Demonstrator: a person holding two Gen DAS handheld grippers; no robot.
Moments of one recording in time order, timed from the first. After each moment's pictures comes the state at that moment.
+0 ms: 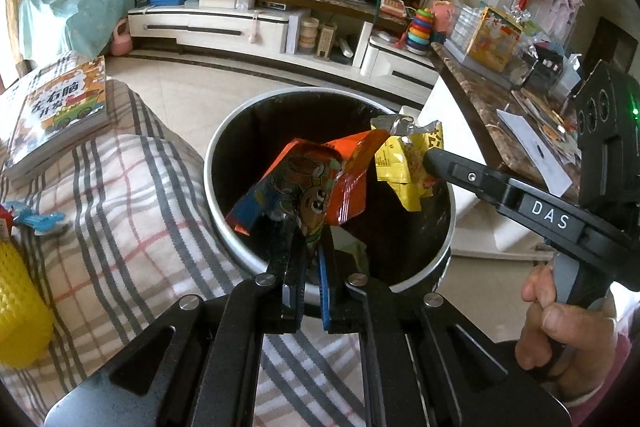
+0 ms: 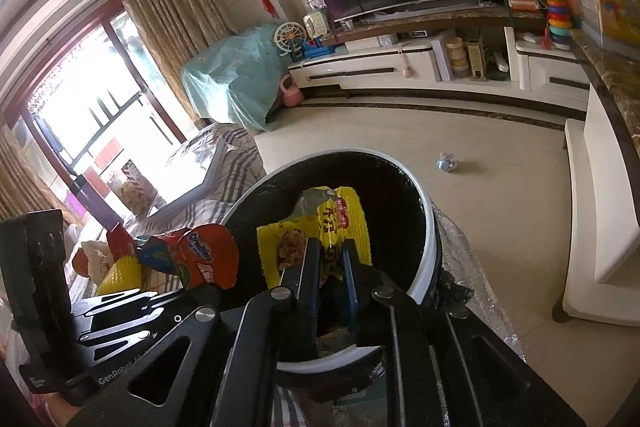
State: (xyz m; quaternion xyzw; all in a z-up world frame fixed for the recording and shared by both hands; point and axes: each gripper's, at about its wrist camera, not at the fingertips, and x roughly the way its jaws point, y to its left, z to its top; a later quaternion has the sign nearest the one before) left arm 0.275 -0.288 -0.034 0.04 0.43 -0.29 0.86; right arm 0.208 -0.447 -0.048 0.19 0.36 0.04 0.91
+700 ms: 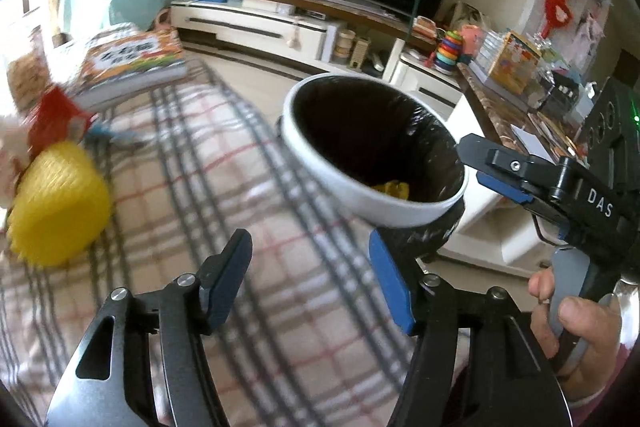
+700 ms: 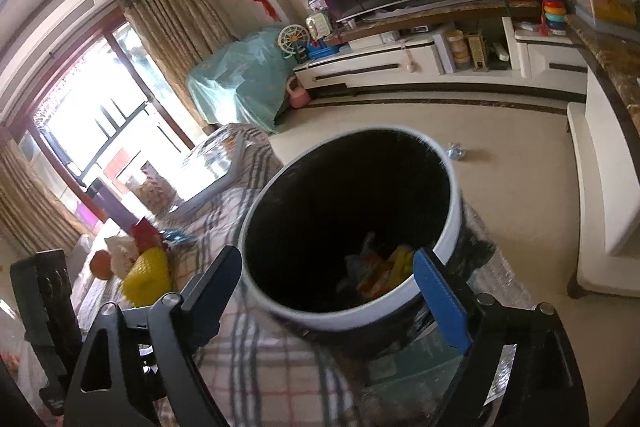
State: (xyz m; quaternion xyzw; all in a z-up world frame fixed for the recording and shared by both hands) left arm 0.222 -0.212 -0.038 -0.01 0.42 -0.23 0.88; right arm 0.177 -0.420 -0.044 0.22 0.35 0.05 0.91
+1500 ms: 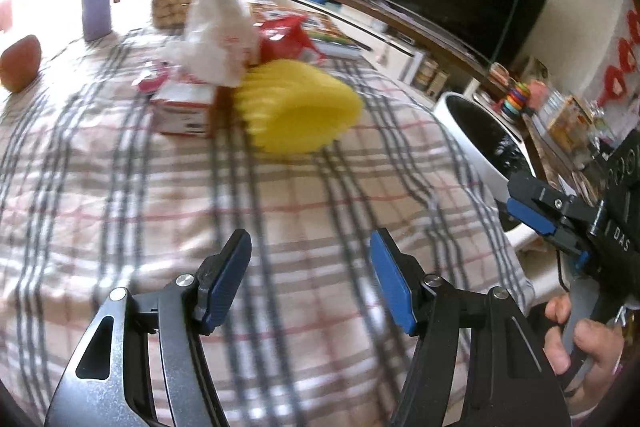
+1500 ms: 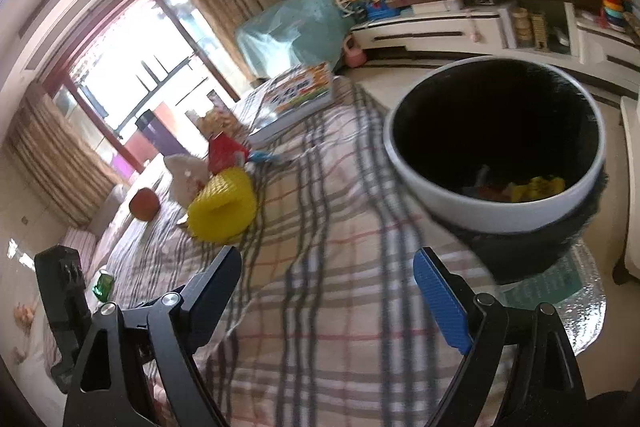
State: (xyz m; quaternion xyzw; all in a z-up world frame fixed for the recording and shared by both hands) left arm 0.179 -0.059 -0.056 -0.09 0.42 -0.10 0.90; right arm 0.162 -0.303 -0.057 0.20 0.39 0.14 0.89
